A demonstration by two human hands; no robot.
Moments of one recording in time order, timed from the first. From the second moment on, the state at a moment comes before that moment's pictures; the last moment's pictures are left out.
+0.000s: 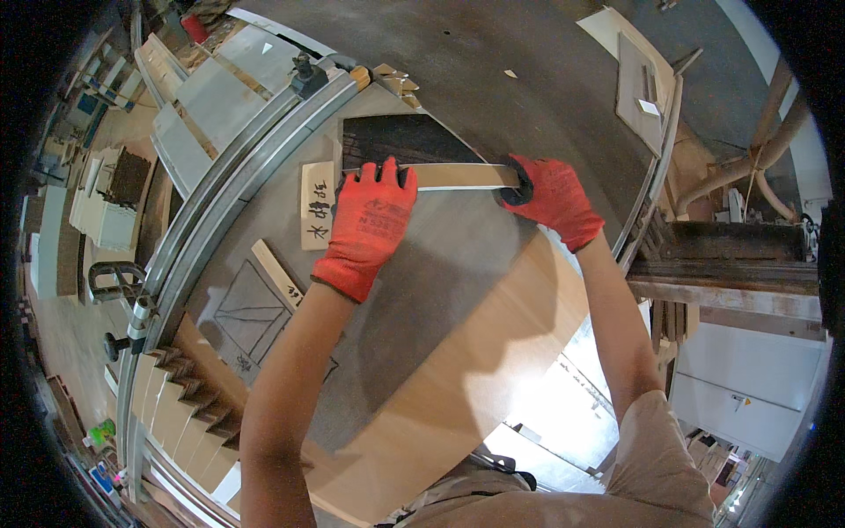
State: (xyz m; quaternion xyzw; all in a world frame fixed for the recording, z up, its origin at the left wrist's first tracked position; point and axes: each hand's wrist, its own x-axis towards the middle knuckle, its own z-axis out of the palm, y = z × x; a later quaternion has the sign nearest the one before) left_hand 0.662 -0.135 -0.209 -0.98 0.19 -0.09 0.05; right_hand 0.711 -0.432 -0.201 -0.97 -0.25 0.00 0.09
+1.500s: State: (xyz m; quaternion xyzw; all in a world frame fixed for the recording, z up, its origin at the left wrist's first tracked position) left_hand 0.658 -0.139 -0.210 -0.97 0.19 -0.11 -0.01; right_hand 0.747 -0.445 -0.192 -0.93 -0.33 0.11 0.11
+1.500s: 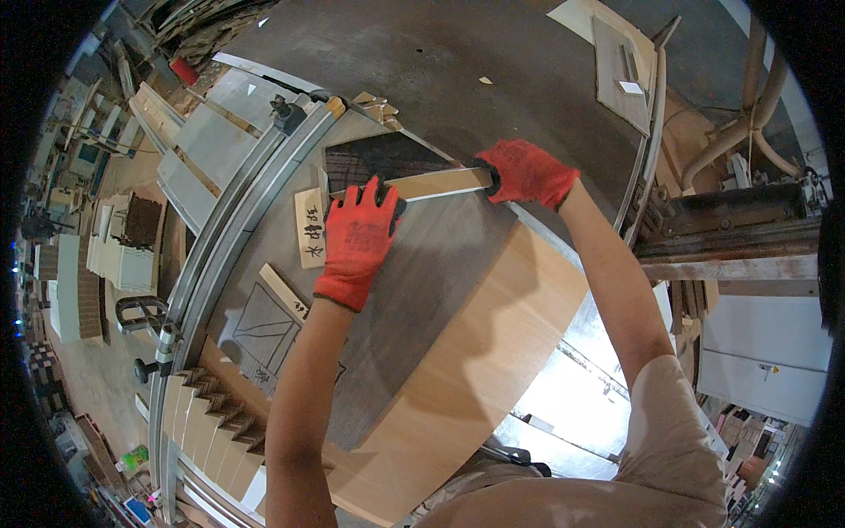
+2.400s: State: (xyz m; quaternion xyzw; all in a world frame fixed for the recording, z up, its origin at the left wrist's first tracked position) left_hand 0.631 -0.174 -0.237 -0.97 0.01 -0.18 -0.14; right_hand 0.660 -0.381 -0.222 -0.95 0.09 -0.10 0.28
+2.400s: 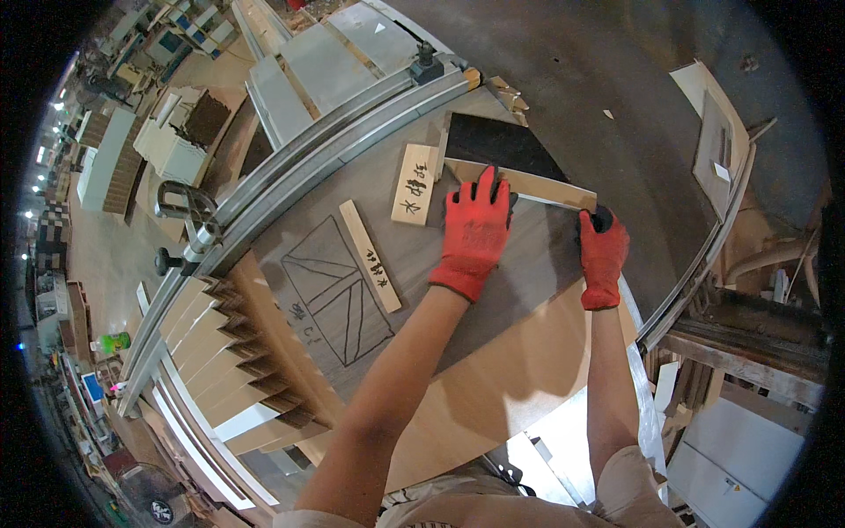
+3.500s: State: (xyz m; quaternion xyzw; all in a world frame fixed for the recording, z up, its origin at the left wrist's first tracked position) left_hand 0.560 -0.162 -0.214 -0.94 -0.01 -0.19 -0.28; right_hand 0.657 -0.276 -0.231 -0.95 -0.24 -0.16 0.12
